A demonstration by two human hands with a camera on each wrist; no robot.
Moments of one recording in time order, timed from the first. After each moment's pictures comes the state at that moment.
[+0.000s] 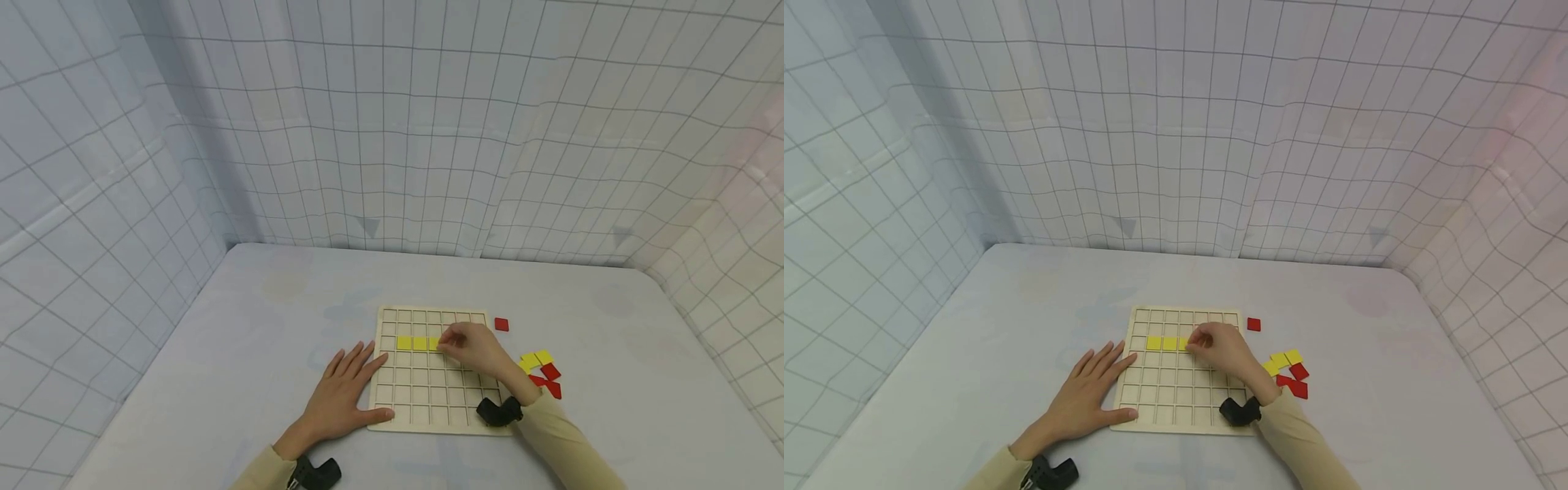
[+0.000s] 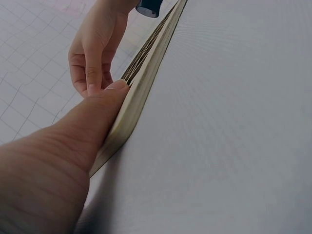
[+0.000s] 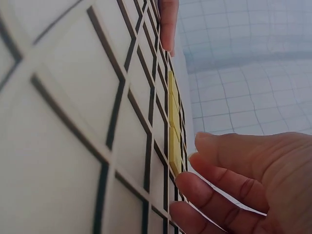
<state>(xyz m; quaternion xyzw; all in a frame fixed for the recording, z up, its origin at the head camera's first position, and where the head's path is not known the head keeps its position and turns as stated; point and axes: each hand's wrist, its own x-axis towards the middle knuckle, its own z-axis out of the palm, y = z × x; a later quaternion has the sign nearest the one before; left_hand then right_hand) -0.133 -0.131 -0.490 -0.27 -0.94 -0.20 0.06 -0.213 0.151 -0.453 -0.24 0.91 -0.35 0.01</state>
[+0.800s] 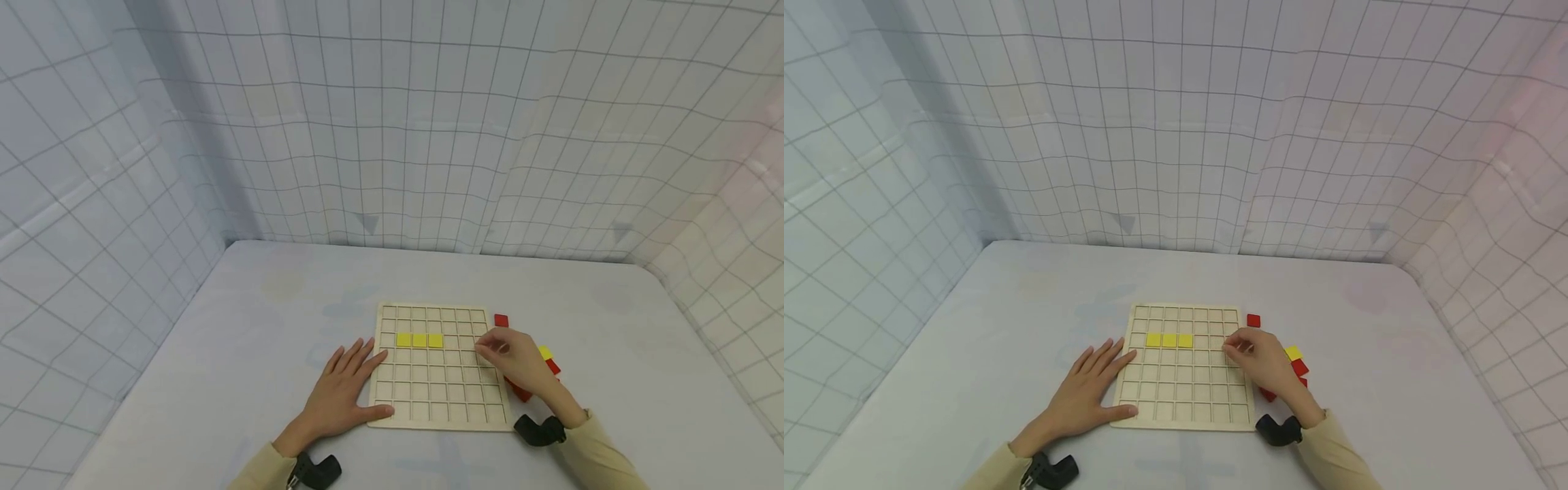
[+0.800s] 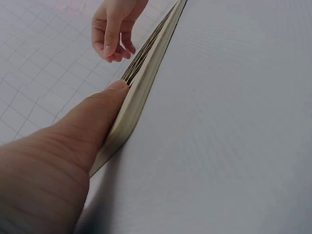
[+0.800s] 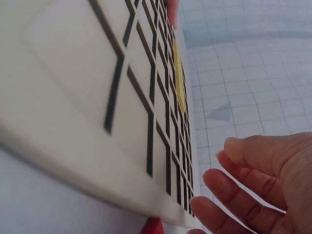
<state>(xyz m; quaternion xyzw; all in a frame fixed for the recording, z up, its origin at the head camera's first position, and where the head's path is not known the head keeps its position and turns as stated) -0.135 -0.132 -0.492 -0.27 -0.94 -0.20 0.07 -0.188 0.209 -0.456 -0.21 0.90 -0.37 -0.06</state>
